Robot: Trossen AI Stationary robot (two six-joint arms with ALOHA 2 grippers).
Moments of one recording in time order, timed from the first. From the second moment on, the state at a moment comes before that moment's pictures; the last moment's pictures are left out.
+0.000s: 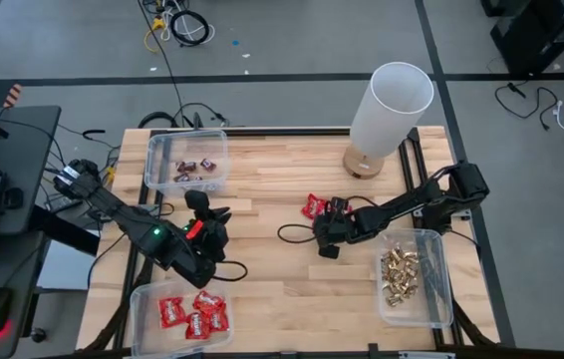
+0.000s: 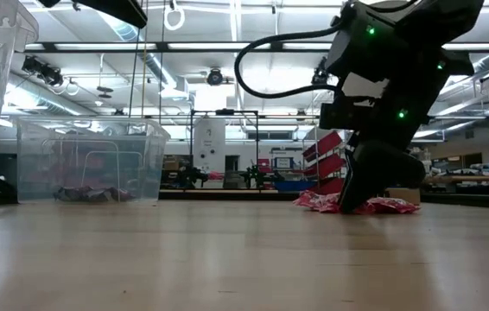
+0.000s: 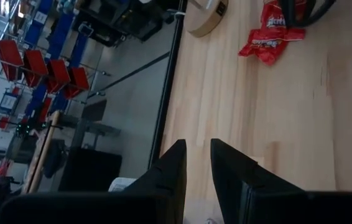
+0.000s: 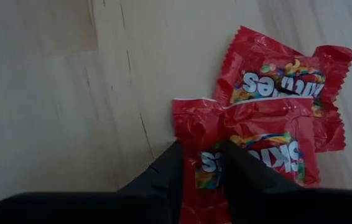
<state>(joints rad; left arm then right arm) -0.59 1.38 1.22 -1.12 -1.09 -0.33 0.18 1.71 0.80 -0.30 0.40 0.34</state>
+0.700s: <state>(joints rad) -0.59 1.38 1.21 -1.01 -1.01 -0.28 0.20 1.60 0.80 -0.25 0.35 0.34</state>
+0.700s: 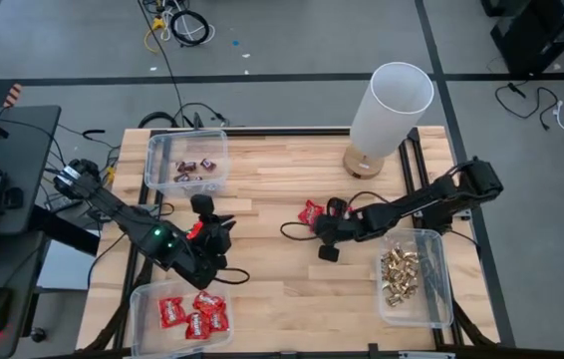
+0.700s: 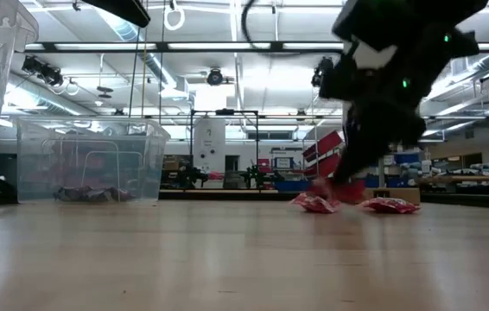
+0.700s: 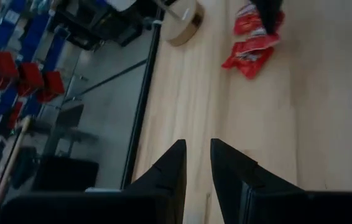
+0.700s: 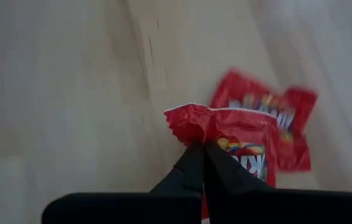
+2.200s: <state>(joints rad) -0.23 1.30 0.59 0.80 -0.08 0.27 0.17 1.41 0.80 0.67 -0.36 -0.09</state>
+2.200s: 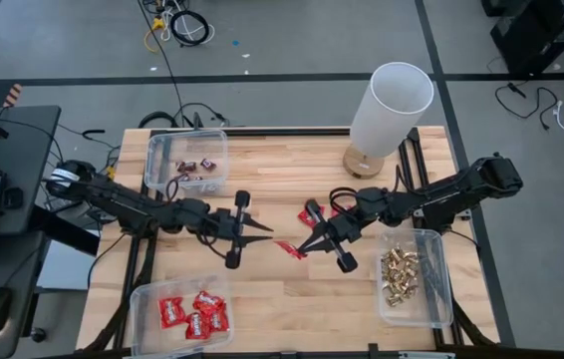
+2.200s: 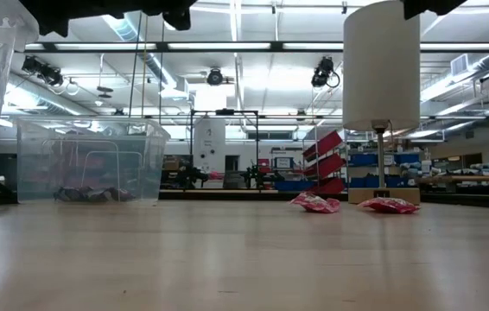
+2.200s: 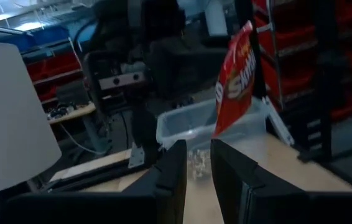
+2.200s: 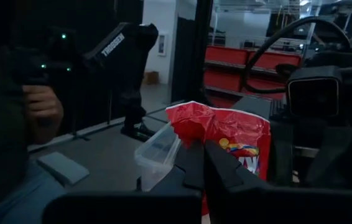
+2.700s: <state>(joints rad) -0.17 1.30 0.59 0.89 0.01 0.23 0.13 1.41 0.80 0.71 -0.39 -0.12</state>
